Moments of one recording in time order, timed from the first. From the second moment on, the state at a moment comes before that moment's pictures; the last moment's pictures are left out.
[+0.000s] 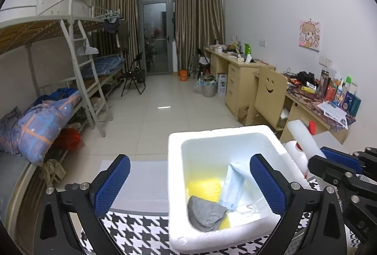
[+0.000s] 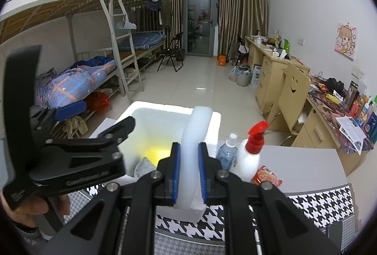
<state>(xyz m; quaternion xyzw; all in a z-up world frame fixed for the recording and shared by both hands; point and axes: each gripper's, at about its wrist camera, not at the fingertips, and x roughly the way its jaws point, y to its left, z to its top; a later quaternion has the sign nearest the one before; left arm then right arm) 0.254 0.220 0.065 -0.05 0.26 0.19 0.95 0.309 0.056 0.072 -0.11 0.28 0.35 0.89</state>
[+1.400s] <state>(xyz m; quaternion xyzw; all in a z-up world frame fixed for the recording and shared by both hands) 0.203 0.224 0.053 -0.06 0.25 0.22 0.94 0.309 0.083 0.061 -0.13 0.29 0.35 0.88</state>
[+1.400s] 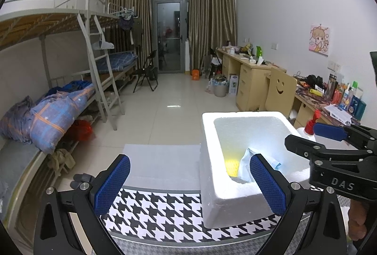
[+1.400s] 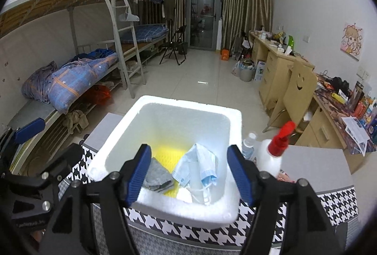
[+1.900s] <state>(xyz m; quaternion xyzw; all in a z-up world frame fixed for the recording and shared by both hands) 0.172 0.190 0.078 -0.05 0.23 0.22 0.95 0.269 0.046 0.090 -0.10 0.24 0.34 0.90</state>
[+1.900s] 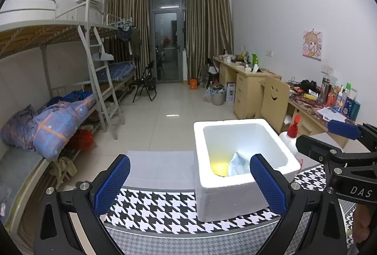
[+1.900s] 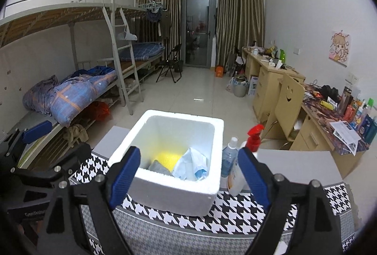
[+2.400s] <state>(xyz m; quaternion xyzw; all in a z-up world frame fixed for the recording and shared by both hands) 0.146 0.162 0.090 -0.03 0.21 0.21 0.95 0.241 0.005 0.097 -0.09 0.23 0.33 0.91</state>
